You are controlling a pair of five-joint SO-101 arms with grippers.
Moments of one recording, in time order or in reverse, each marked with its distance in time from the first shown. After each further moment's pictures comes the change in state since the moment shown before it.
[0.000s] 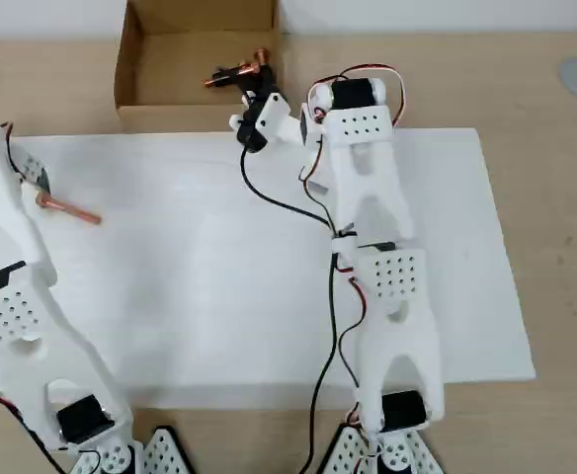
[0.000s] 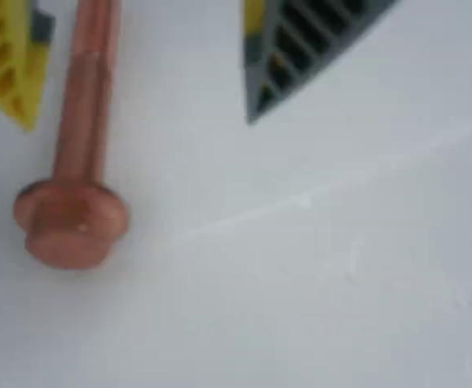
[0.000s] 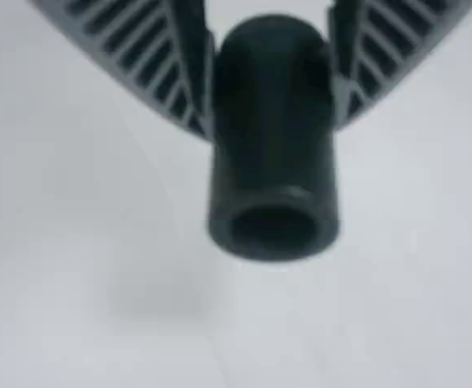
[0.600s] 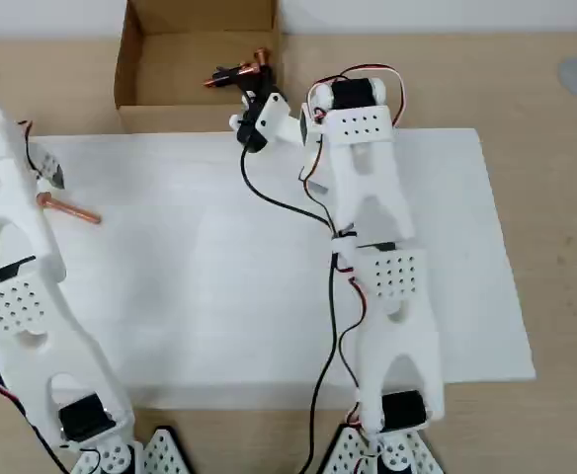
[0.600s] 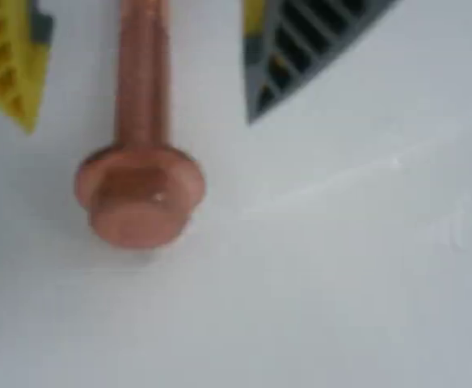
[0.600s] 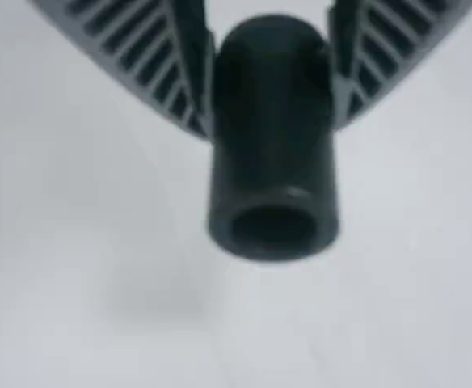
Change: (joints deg) left arm 2.7 4.2 0.4 -4.4 0.1; right arm 0.0 0.0 0.0 0.0 0.0
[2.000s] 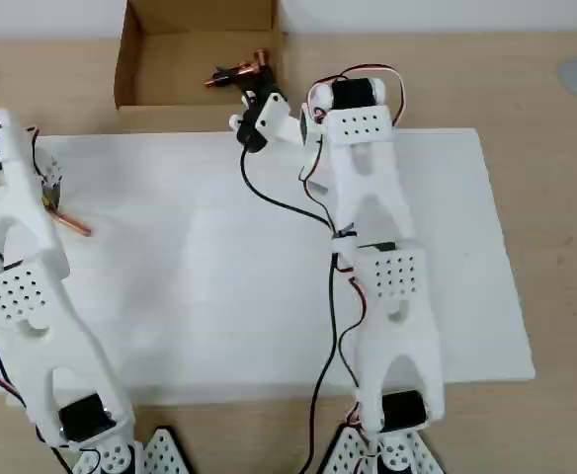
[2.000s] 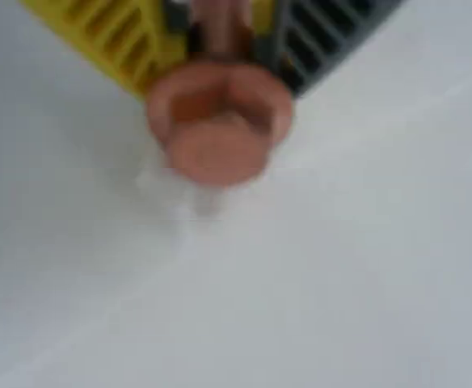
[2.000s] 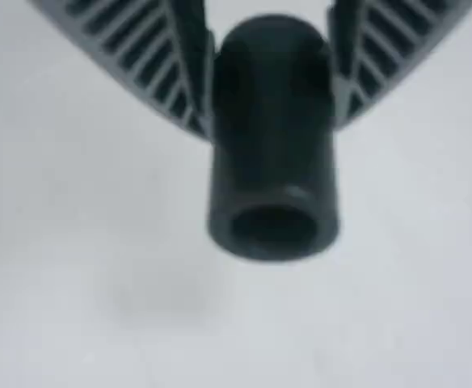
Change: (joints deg) left arm 0.2 6.9 -8.9 2.5 -3.4; right arm 0.0 0.0 0.0 0.0 0.0
